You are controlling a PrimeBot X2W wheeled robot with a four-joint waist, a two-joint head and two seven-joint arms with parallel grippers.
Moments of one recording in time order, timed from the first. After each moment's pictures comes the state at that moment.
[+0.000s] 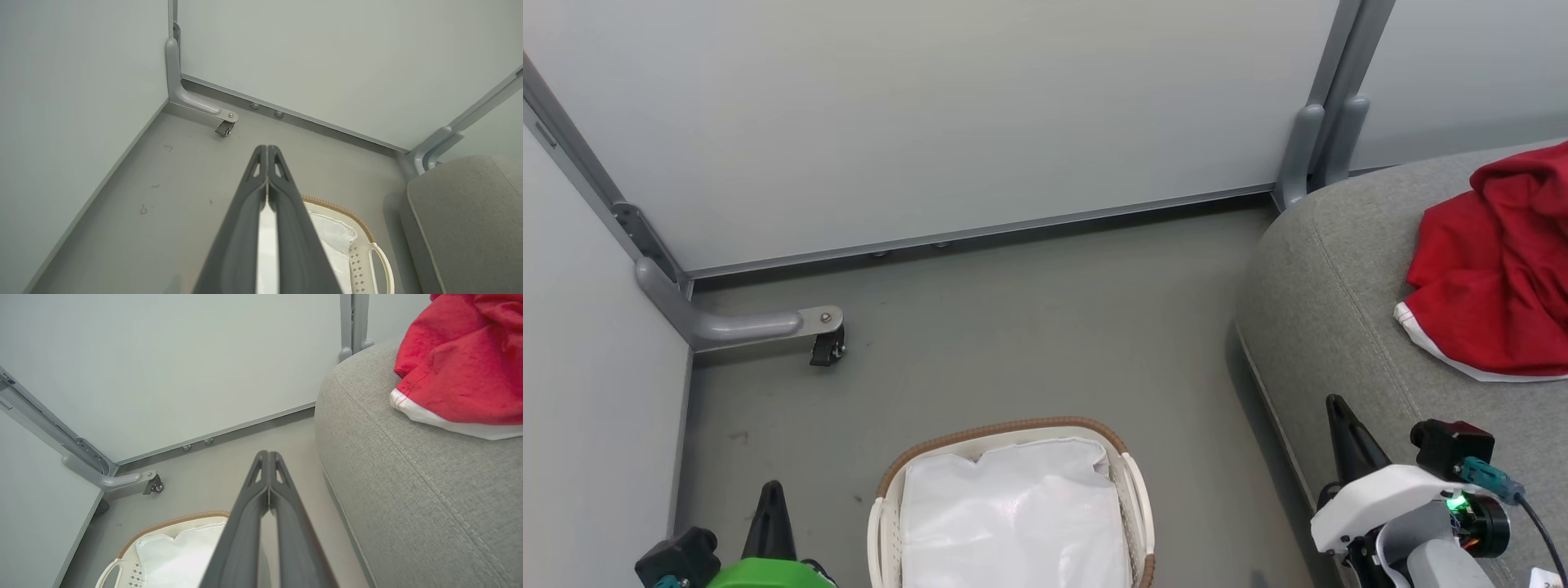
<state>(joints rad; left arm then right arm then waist) 0.01 0.04 0.01 0.42 -0.48 -0.05 -0.19 -0.15 -0.04 -0.01 0.46 0.35 0.13 -0.20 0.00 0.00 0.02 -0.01</state>
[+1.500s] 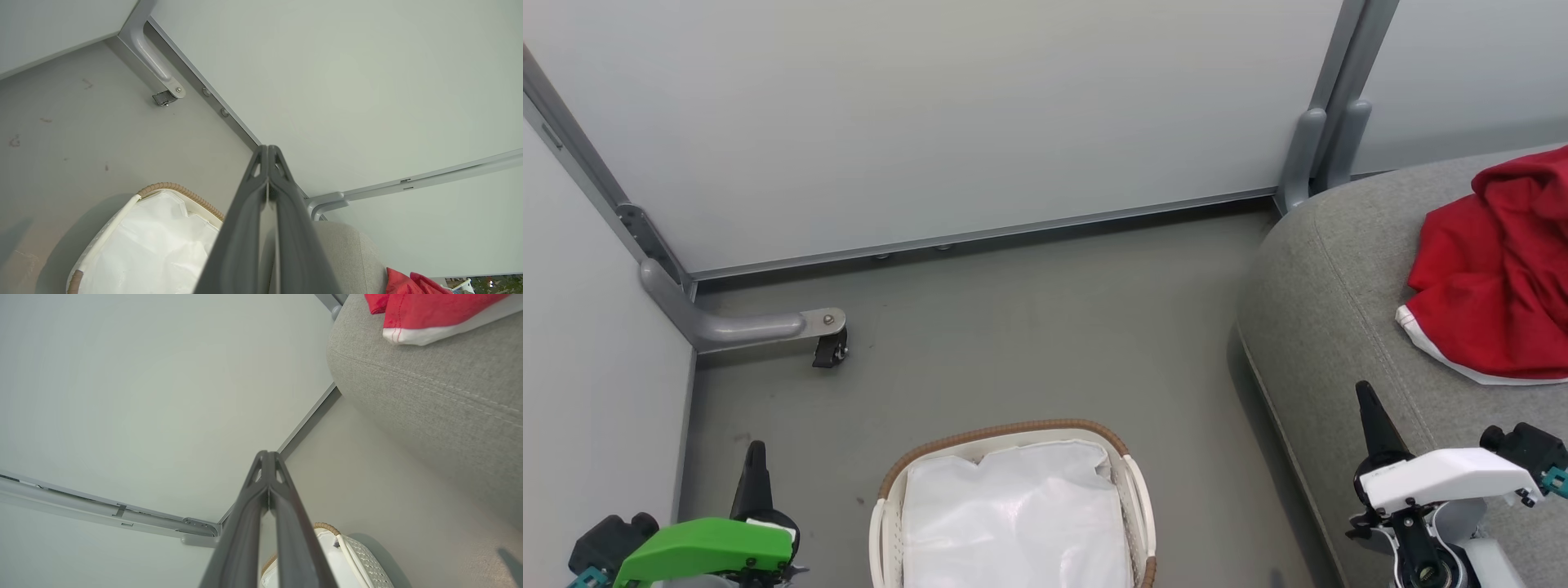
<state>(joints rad) -0.04 0.04 0.06 0.33 -1.07 -0.09 -0.04 -0.13 -0.04 -0.06 0.35 1.01 0.13 -0.03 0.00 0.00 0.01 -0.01</state>
